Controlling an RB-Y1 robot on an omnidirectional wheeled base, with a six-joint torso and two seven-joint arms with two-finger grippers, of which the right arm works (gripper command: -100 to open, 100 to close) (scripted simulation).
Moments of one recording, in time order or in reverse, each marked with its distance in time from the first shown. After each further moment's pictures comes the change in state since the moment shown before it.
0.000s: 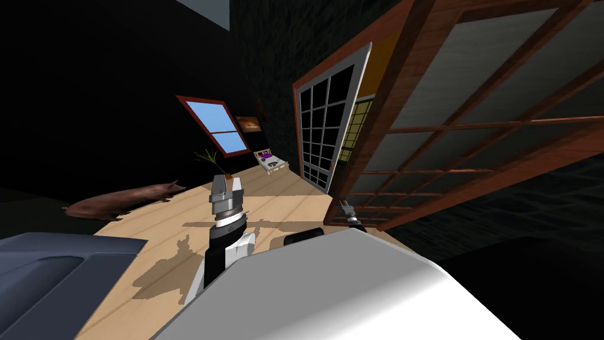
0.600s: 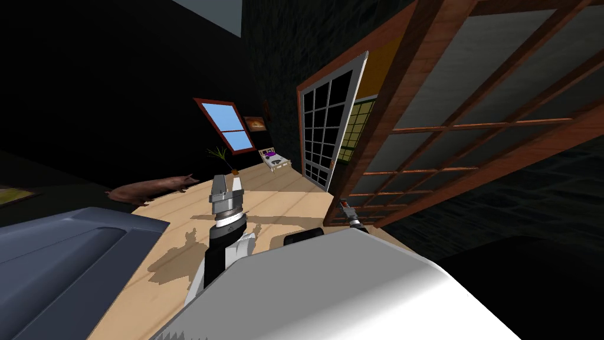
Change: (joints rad) arm 0.032 -0.036 0.044 0.000 0.024 -0.045 -0.045
